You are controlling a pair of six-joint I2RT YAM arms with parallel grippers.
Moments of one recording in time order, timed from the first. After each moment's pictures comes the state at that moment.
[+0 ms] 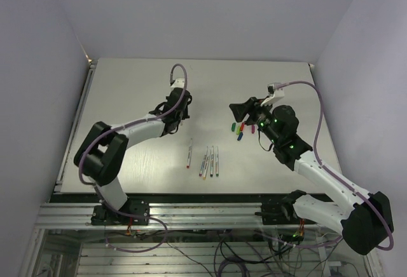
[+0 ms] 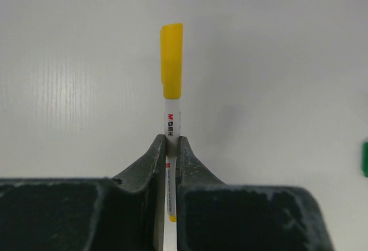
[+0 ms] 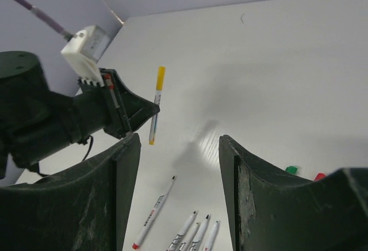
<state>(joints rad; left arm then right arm) -0.61 1.66 1.00 0.09 -0.40 -0.37 0.52 1.01 0.66 0.28 0.01 0.45</state>
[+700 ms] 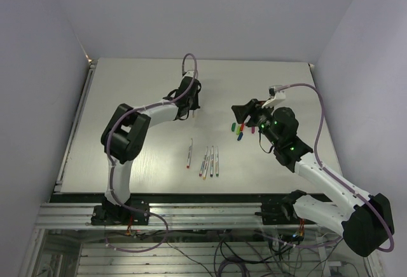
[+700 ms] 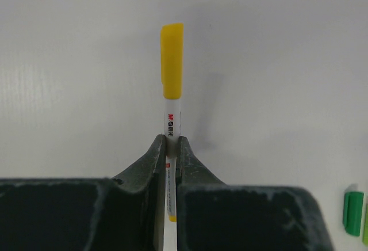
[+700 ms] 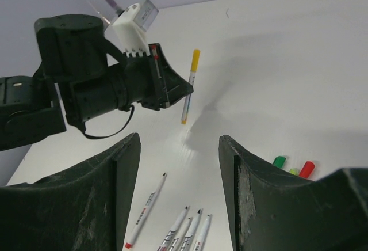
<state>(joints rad) -0.56 2.00 1.32 0.05 -0.24 -0.39 0.52 1.00 0.64 0.26 0.05 0.45</state>
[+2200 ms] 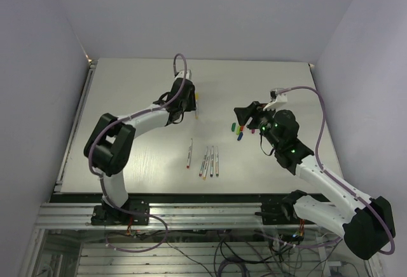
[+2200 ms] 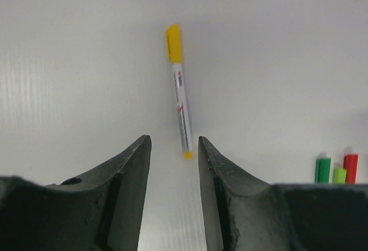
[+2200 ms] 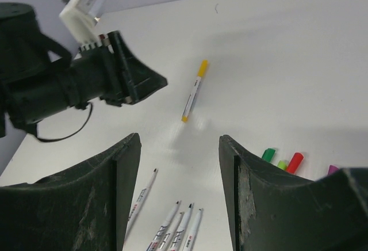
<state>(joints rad) -0.57 1.86 1.23 0.05 -0.24 -0.42 0.52 0.97 0.61 0.24 0.09 0.44</state>
